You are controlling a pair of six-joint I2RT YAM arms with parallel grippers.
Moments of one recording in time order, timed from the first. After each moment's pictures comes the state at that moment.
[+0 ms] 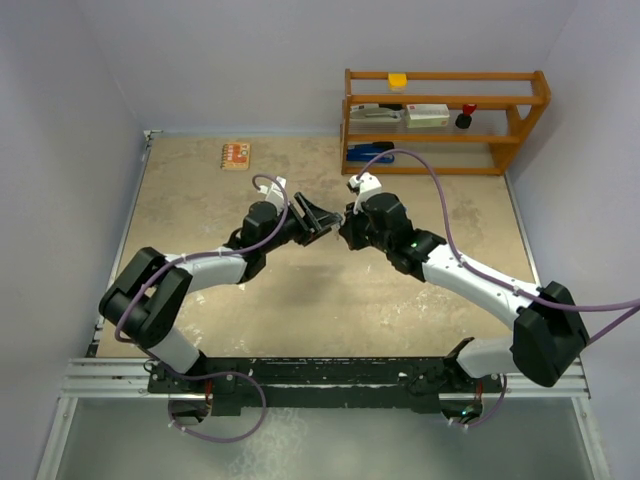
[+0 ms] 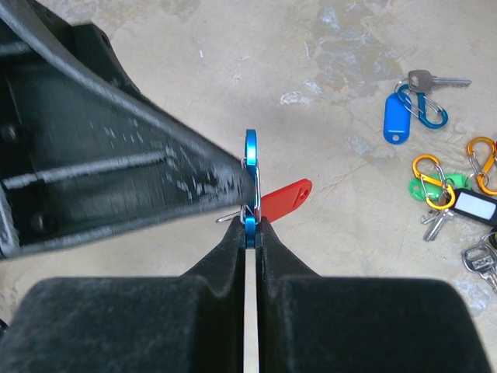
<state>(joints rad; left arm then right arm) -0.59 1.59 0.72 0.65 0.26 -1.17 0.70 1.35 0.92 -0.09 0.08 0.27</state>
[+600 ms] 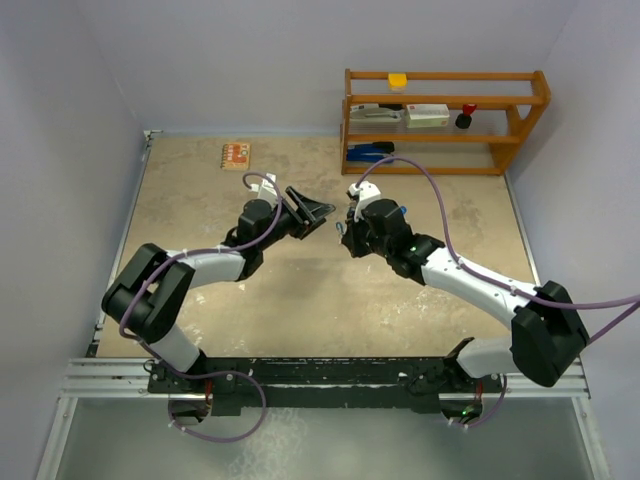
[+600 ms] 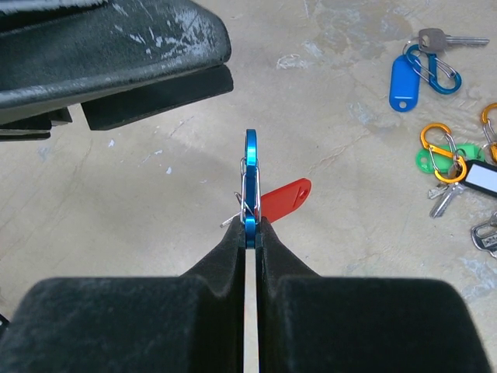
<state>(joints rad) -0.54 1.63 0.72 0.76 0.22 -1.24 0.69 1.35 0.88 -0.11 0.06 0.27</state>
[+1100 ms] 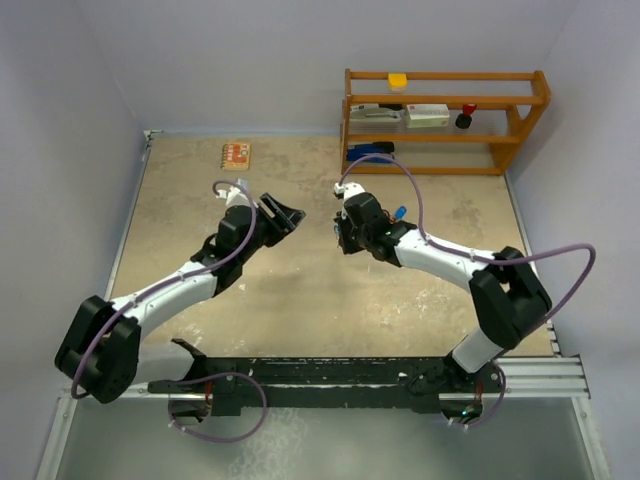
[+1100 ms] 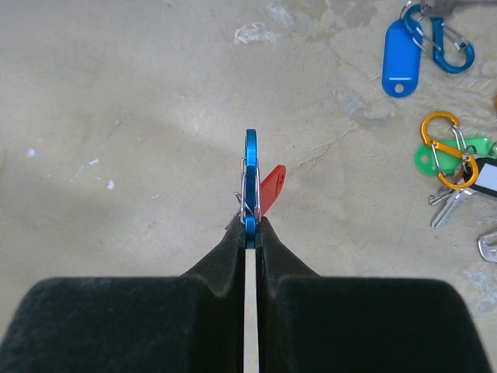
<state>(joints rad) -0.54 1.29 0.66 0.32 -0.05 -1.04 0.69 1.57 1.00 -0.17 0.12 0.27</state>
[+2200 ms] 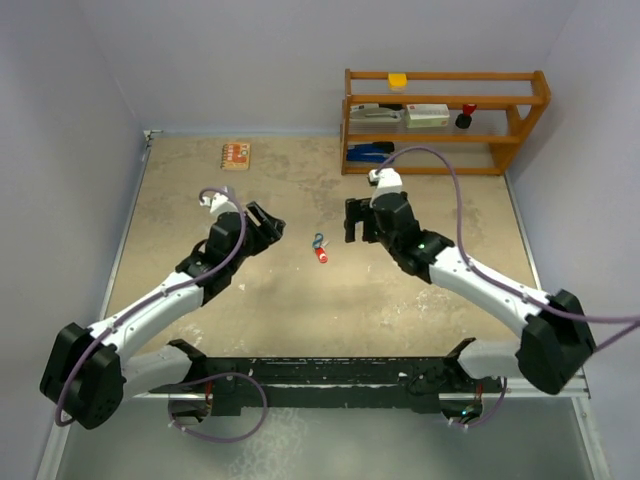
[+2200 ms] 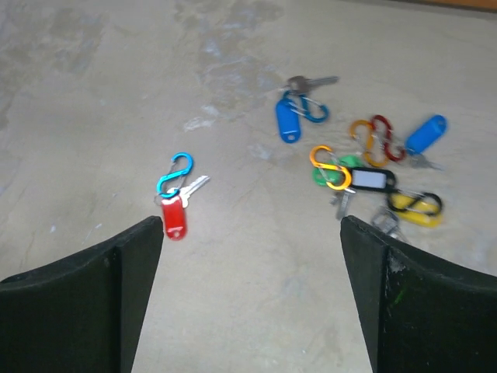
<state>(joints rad) -0.54 1.13 0.64 0.05 -0.24 -0.92 0.67 1.36 0.94 -0.12 0.30 0.31</state>
